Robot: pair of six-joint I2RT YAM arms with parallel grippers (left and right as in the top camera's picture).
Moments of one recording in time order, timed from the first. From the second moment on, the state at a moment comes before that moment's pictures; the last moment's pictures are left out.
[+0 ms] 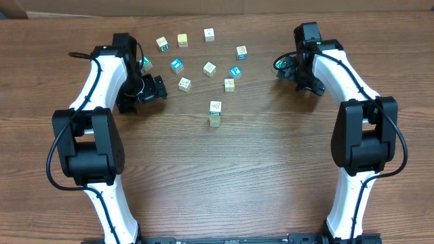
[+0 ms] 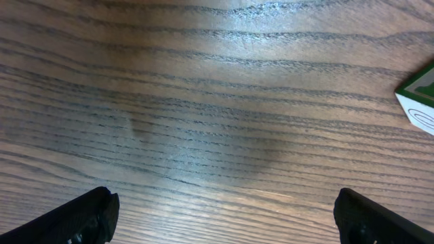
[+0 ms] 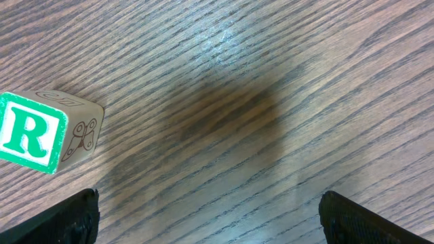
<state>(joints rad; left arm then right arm) 0.01 2.16 1.70 -1.09 0.13 -0.37 0.11 2.21 1.75 -0.87 0.15 0.59</state>
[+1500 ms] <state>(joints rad) 0.01 1.42 0.79 -0.16 0.11 -0.34 0.11 2.21 1.75 -0.87 0.15 0.59</state>
